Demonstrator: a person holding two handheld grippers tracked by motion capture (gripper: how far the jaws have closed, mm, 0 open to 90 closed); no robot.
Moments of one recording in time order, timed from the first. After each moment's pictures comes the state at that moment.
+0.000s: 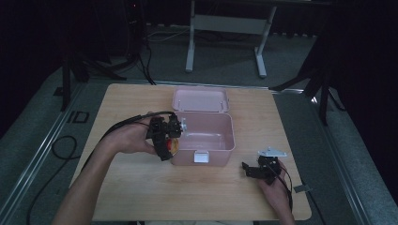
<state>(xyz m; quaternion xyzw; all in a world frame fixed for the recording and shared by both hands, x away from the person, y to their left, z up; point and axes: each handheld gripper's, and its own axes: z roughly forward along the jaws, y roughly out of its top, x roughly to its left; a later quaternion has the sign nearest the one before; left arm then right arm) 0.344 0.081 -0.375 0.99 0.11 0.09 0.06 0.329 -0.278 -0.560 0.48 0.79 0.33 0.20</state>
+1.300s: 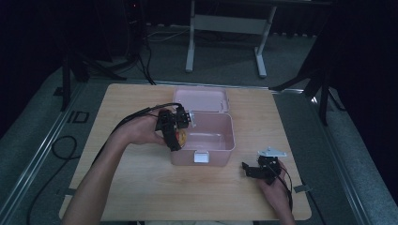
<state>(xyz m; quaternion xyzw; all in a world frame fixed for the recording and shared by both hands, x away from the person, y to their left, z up) 0.374 0.066 -0.377 0.98 0.13 0.08 0.08 0.329 -0.278 -0.561 0.48 0.79 0.33 0.21</state>
